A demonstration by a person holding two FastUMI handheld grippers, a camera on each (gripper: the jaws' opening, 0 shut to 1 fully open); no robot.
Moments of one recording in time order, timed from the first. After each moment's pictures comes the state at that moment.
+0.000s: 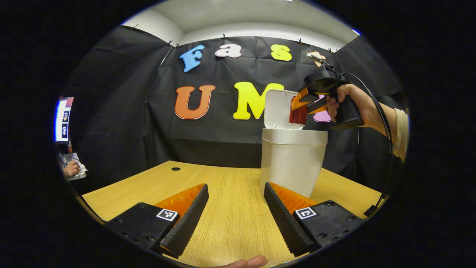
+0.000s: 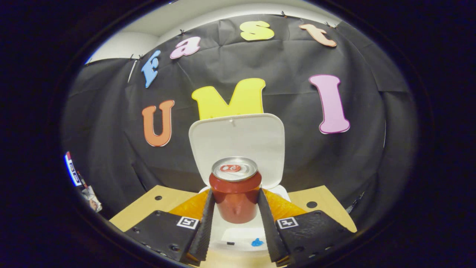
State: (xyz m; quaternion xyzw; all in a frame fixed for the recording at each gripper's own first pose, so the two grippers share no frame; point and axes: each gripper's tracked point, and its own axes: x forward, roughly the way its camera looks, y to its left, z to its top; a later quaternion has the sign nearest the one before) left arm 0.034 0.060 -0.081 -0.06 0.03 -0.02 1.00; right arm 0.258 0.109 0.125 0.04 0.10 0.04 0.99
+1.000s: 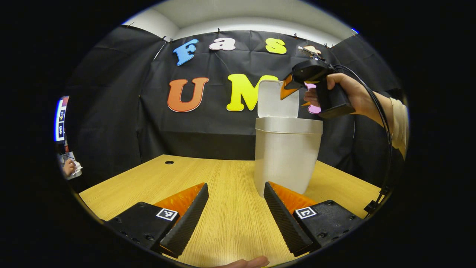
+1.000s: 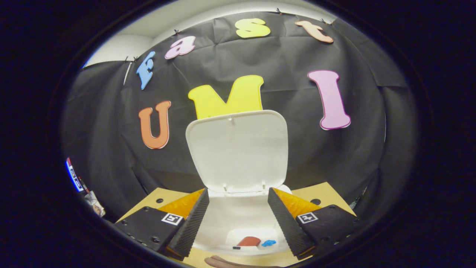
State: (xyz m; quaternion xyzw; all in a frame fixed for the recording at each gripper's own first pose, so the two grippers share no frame) left arm 0.036 0.044 -0.098 -0.04 0.05 -0.05 1.00; right arm 0.258 0.123 0.148 0.04 0.09 0.04 0.99
